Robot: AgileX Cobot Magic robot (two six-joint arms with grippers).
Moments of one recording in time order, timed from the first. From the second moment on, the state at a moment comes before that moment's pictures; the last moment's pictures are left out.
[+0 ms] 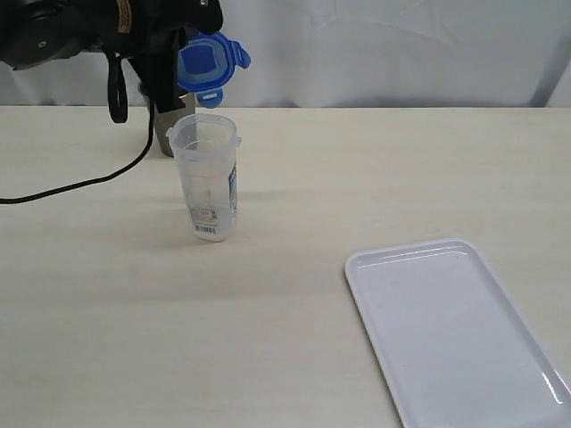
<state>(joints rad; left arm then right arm) -0.48 1.68 -1.28 0.68 0.21 0.42 0.03 0.01 0.00 -0.03 0.35 -0.06</state>
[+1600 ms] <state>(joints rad) -0.51 1.68 -1.28 0.58 0.31 0.36 0.03 0.01 0.00 -0.03 0.35 -0.06</state>
